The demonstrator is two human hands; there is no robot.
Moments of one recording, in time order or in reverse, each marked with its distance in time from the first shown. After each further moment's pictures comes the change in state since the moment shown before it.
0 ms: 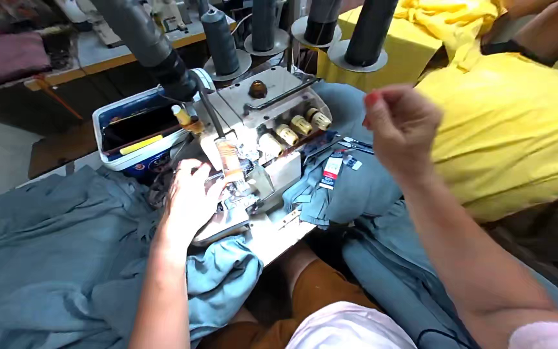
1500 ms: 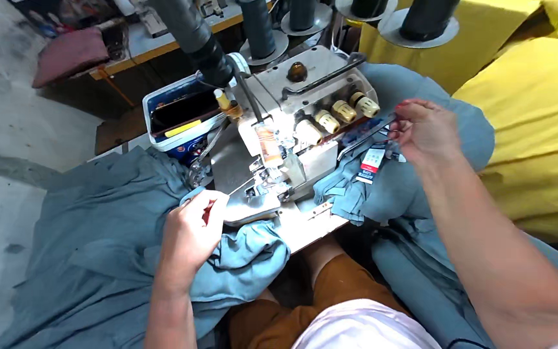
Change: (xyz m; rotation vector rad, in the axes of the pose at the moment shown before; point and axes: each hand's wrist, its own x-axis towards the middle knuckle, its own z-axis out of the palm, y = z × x) left_hand -0.079 -0.019 -0.027 -0.028 0.250 0.057; right_hand -0.009 0.046 0.038 0.560 0.219 1.067
